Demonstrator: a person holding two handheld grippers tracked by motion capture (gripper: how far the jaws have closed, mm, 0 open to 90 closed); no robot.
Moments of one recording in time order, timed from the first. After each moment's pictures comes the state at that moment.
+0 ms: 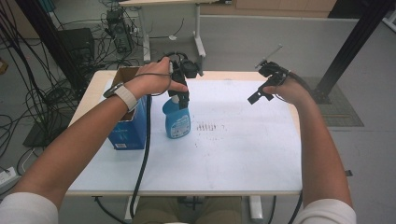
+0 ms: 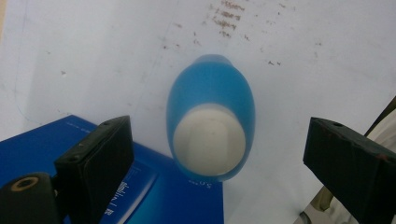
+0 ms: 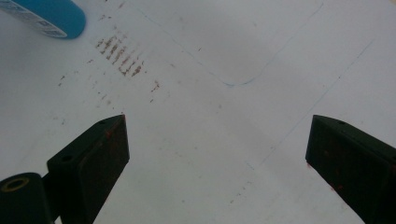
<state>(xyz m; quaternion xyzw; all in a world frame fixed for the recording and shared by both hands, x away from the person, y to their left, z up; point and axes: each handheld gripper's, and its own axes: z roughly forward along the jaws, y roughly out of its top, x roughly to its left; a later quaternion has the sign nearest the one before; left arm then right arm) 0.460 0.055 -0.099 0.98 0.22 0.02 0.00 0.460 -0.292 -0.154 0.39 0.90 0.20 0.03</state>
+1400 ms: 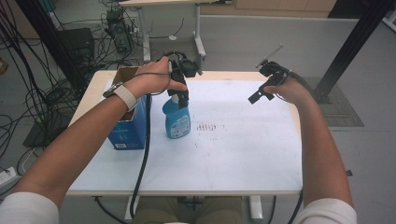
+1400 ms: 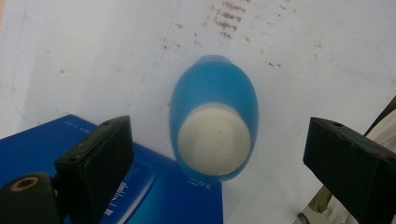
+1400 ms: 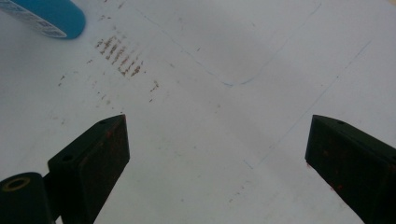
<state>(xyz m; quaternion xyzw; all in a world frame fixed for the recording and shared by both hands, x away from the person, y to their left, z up) 0.463 0.059 -0.100 0.97 0.23 0.02 0.01 0.460 -0.294 -0.152 0.40 0.89 0.20 0.03</state>
